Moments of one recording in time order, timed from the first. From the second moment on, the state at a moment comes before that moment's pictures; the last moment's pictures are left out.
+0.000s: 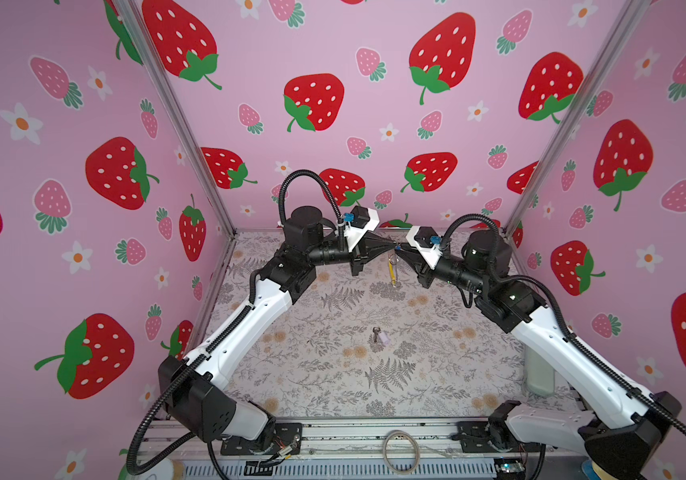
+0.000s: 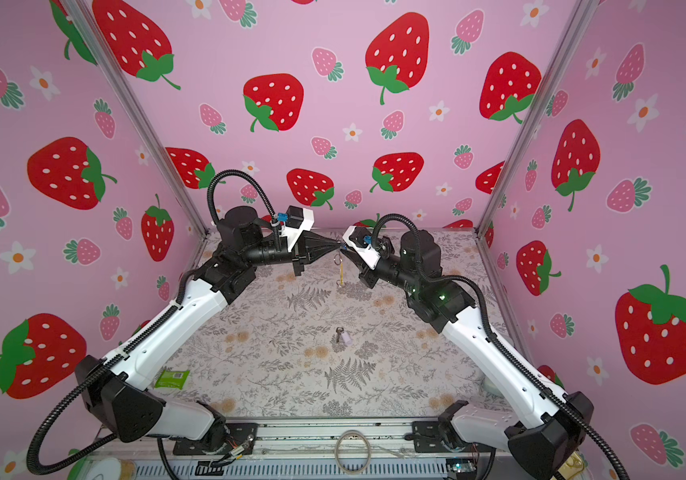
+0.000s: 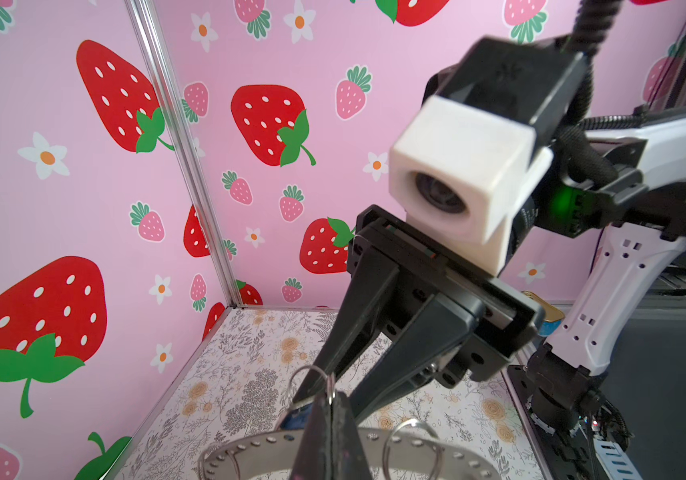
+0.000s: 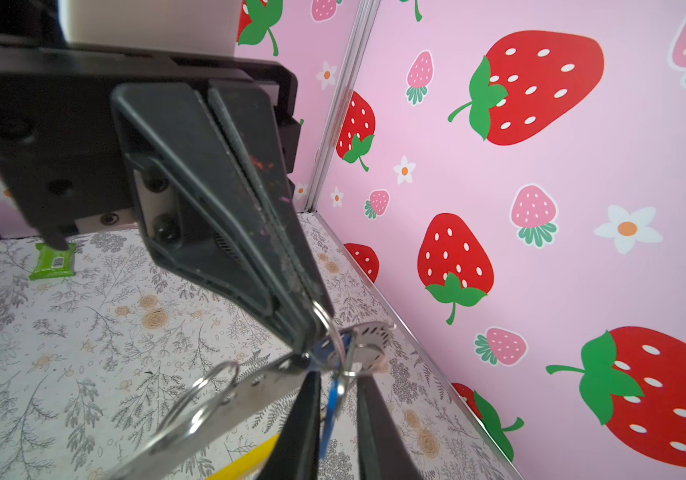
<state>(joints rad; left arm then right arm) -0.51 1.45 1.45 -0.04 0.89 0.18 0.70 1.21 1.26 -0.18 -0.34 -0.39</state>
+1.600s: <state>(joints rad) -0.52 1.40 1.30 0.19 0.76 -0.02 0.78 1.18 1.22 -0.18 -0.08 -0.53</state>
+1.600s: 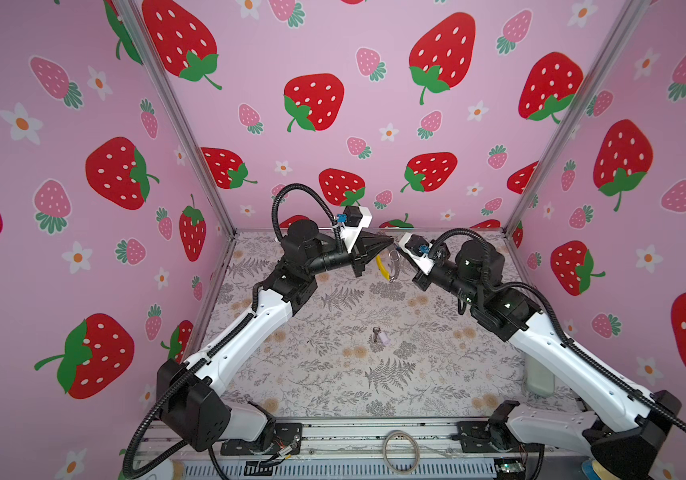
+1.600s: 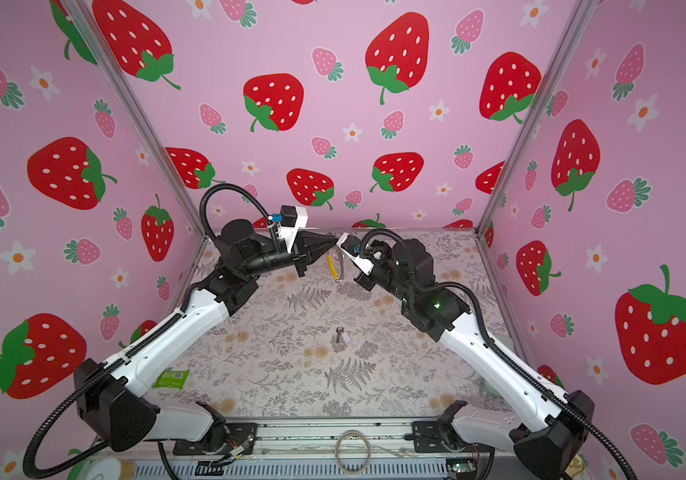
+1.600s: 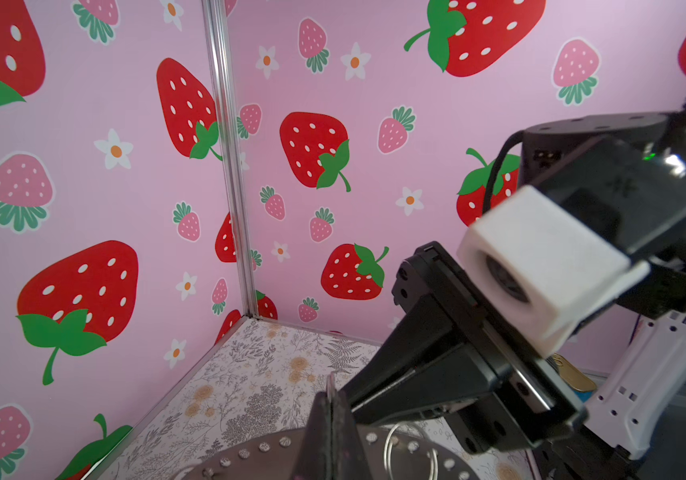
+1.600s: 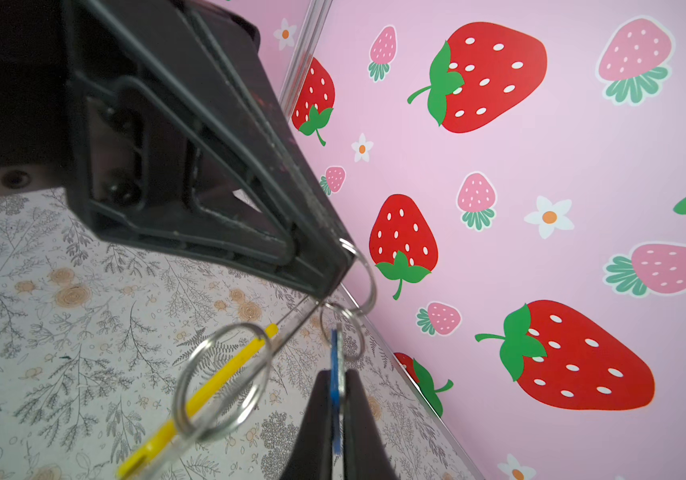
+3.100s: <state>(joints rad) -0.09 0.99 0.59 0.34 0.48 -0.15 1.06 1.98 1.56 -0.38 0.24 -0.80</state>
